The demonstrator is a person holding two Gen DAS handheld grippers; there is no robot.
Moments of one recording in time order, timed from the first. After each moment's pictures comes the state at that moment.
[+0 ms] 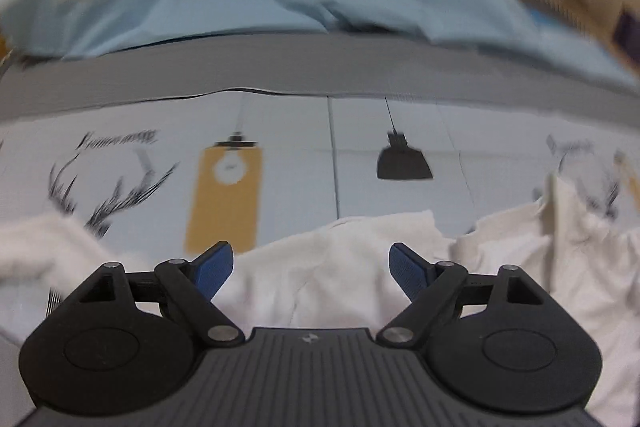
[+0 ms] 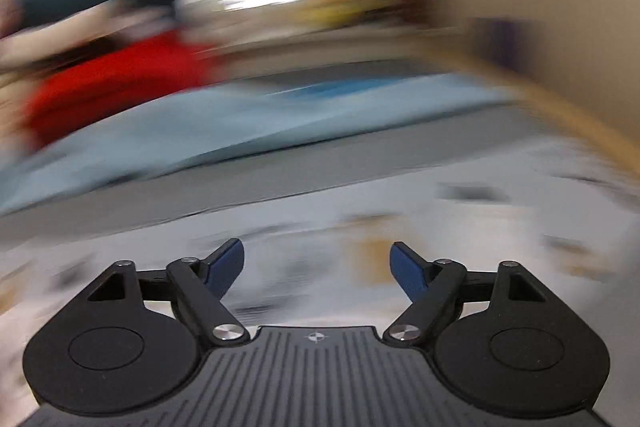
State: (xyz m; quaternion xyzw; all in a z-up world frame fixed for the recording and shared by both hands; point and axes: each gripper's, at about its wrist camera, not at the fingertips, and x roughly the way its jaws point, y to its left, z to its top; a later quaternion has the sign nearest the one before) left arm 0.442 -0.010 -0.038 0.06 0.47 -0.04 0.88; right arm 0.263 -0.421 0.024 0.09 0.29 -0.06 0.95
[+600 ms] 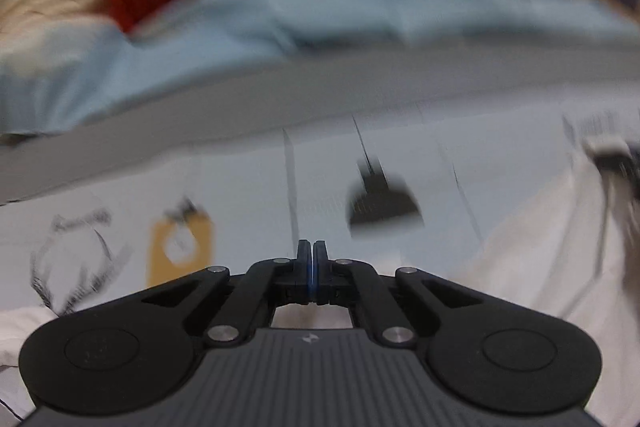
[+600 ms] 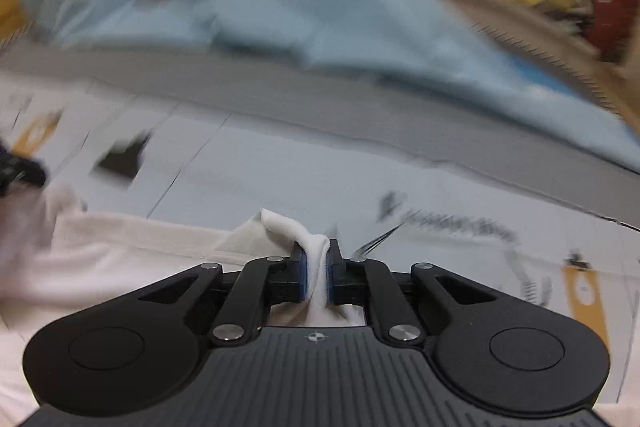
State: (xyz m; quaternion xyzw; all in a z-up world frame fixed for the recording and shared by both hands) left arm 0.473 -0.051 -0.061 0.11 0.39 -0.03 0.91; right arm 0.394 -0.323 -0.056 -0.06 0.34 0.04 0.94
